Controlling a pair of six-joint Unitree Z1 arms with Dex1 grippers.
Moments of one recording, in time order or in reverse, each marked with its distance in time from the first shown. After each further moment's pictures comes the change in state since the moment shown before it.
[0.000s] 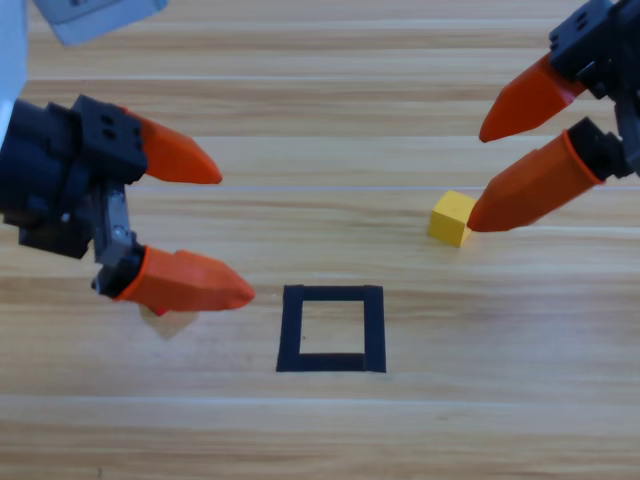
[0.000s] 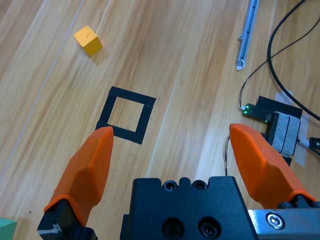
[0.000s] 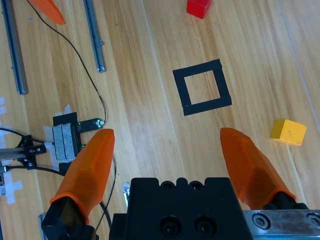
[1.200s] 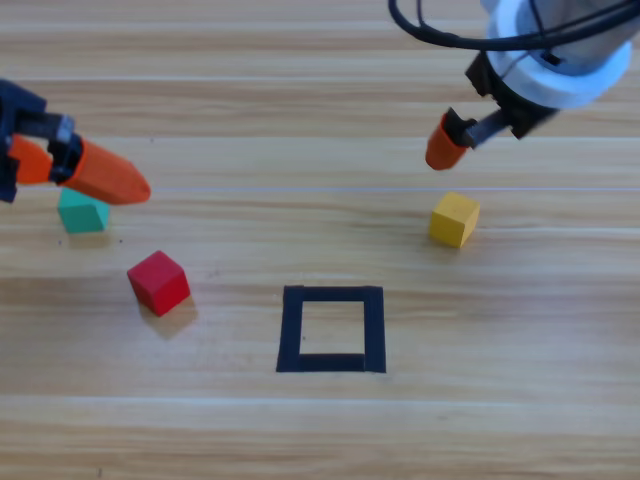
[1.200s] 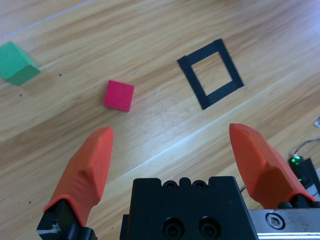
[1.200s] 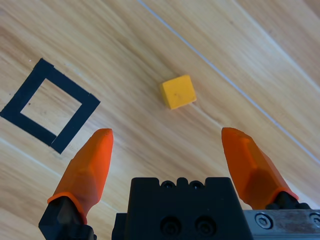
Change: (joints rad) arm 0 0.366 0.053 -0.006 0.143 0.075 -0.444; arm 1 -0.010 0.332 -0.148 -0.069 -0.574 0.430
